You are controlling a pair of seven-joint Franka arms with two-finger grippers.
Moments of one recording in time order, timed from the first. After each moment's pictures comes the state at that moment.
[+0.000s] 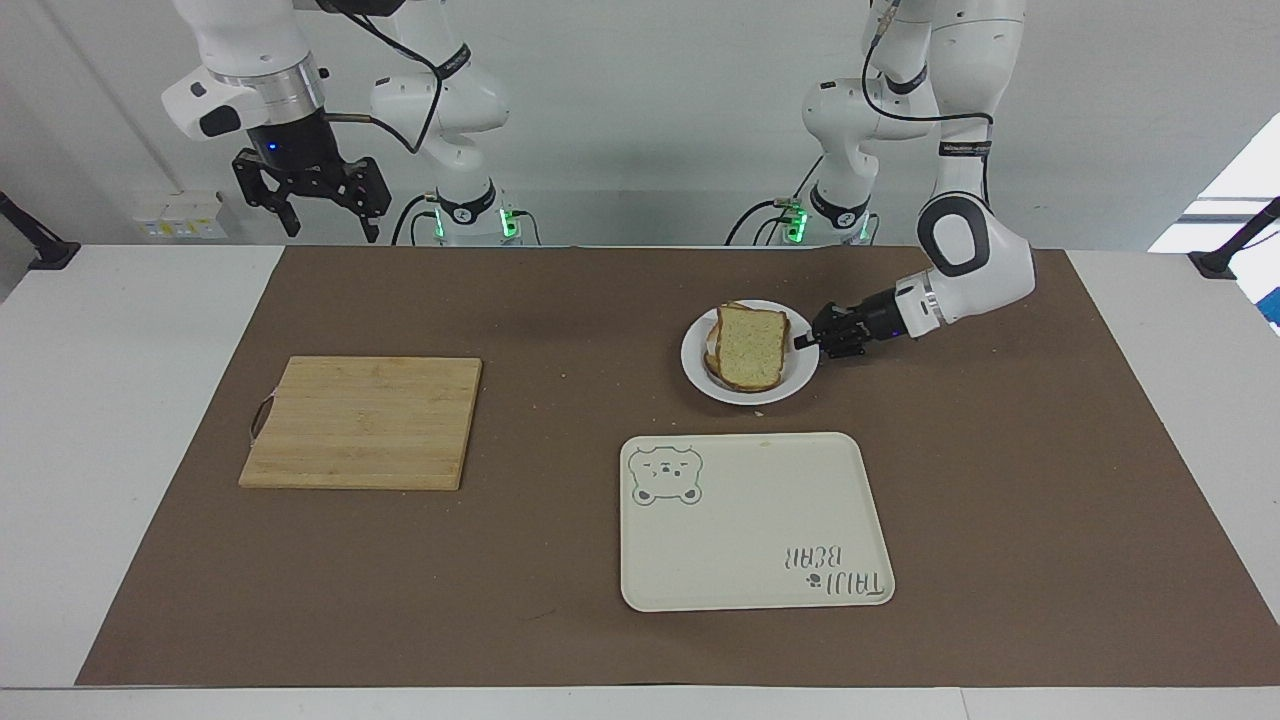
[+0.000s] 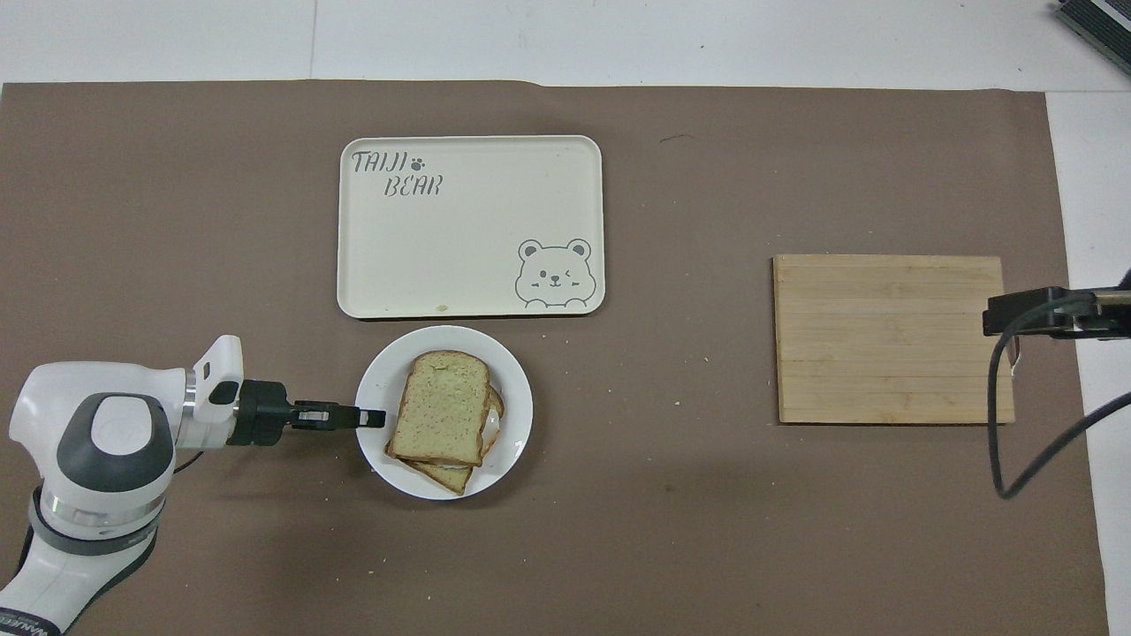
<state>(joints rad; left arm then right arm) -0.05 0.03 0.03 -2.41 -1.08 2.00 0.78 0.07 -0.13 -0.06 -1.66 -0.06 1.57 0.08</state>
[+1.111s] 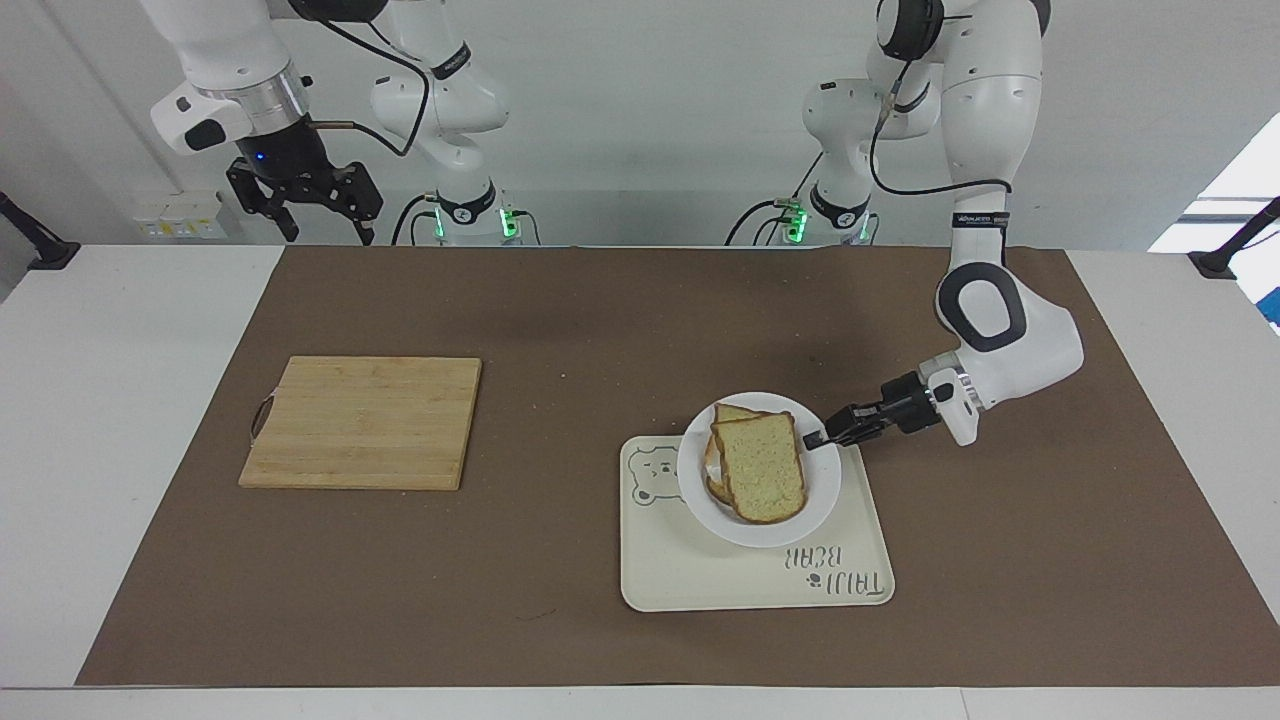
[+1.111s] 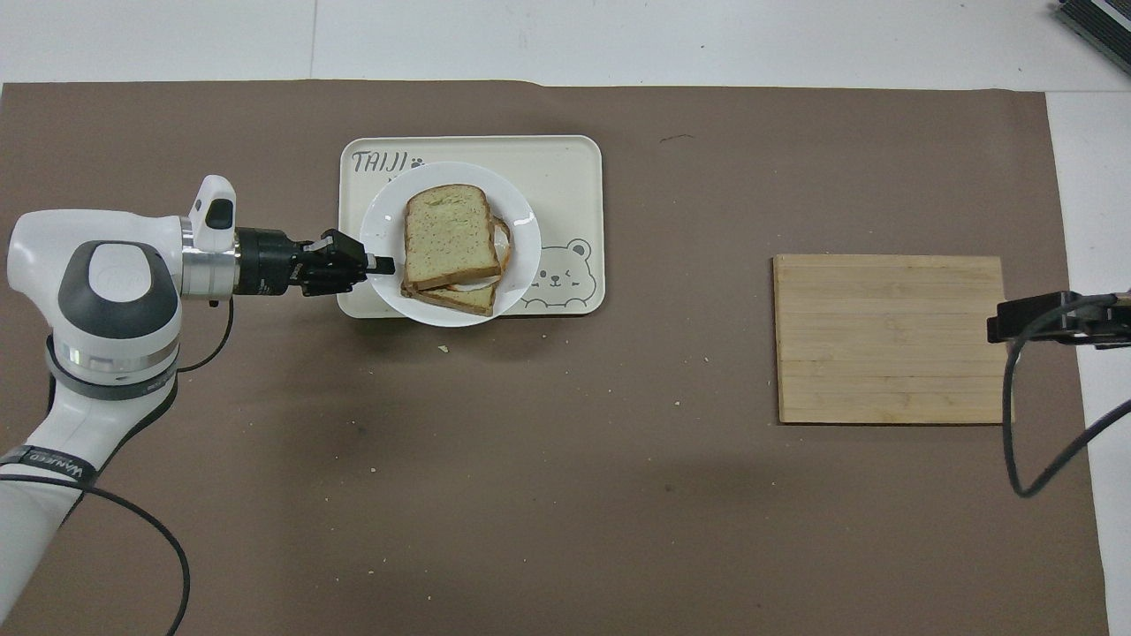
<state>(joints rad) -0.05 0.42 -0.07 -1.85 -1.12 2.12 0.32 0.05 -0.13 -0.07 -1.68 -0.01 1.56 0.06</state>
